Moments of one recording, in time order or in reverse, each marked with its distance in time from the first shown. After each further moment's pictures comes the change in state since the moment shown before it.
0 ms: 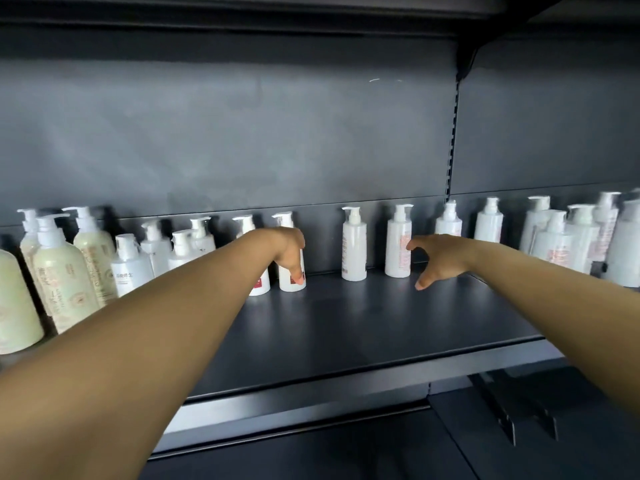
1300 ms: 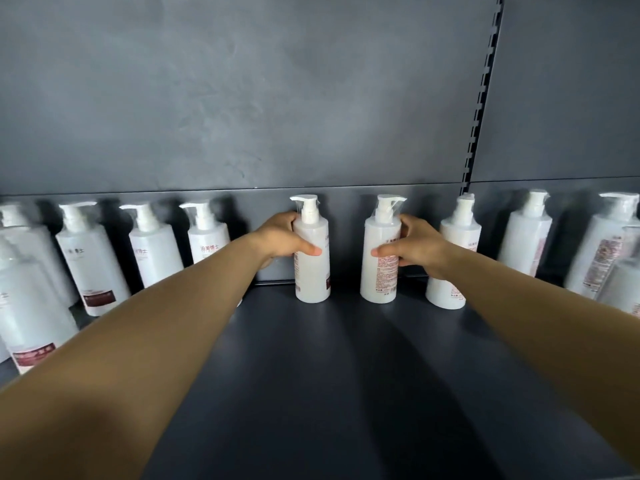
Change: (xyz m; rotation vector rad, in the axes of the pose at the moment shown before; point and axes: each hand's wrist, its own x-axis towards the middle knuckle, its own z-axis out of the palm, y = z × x) left_hand 0.201 0.069 0.038 -1.128 0.203 -0.014; right_hand 0.210 0.086 0.036 1.024 0.087 -0.126
